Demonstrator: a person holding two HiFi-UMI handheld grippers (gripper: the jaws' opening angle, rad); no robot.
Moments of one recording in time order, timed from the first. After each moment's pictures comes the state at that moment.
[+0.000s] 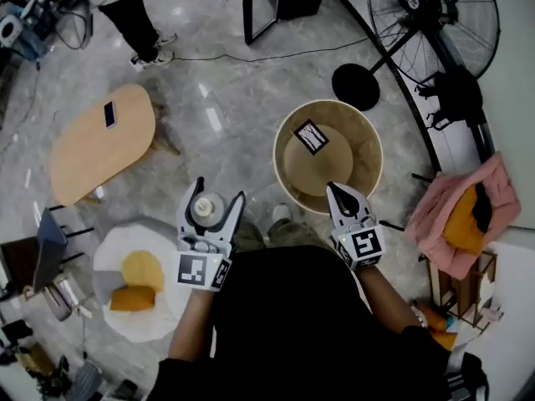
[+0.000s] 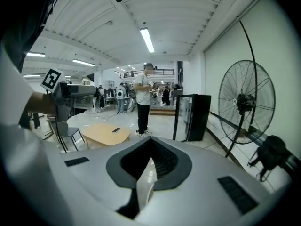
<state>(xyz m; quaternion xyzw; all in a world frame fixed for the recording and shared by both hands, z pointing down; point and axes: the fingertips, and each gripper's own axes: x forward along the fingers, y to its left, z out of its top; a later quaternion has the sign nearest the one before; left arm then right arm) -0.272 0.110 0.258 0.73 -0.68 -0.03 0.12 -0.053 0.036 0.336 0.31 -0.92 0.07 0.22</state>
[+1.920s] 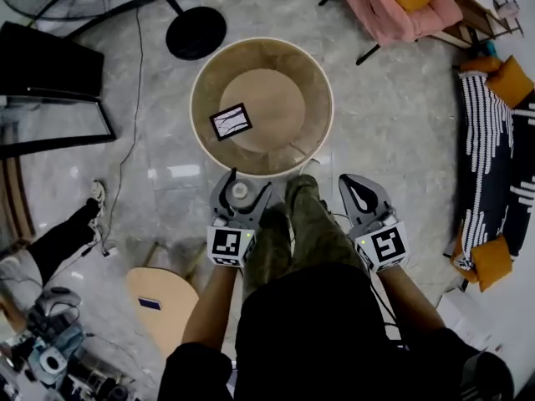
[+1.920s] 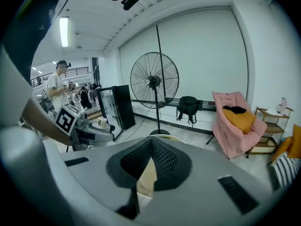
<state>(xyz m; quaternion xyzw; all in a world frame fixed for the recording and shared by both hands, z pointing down) -0.029 -0.055 0.503 0.96 -0.11 0.19 0.15 0.088 0.072 0.432 0.73 -0.63 0.23 0.15</state>
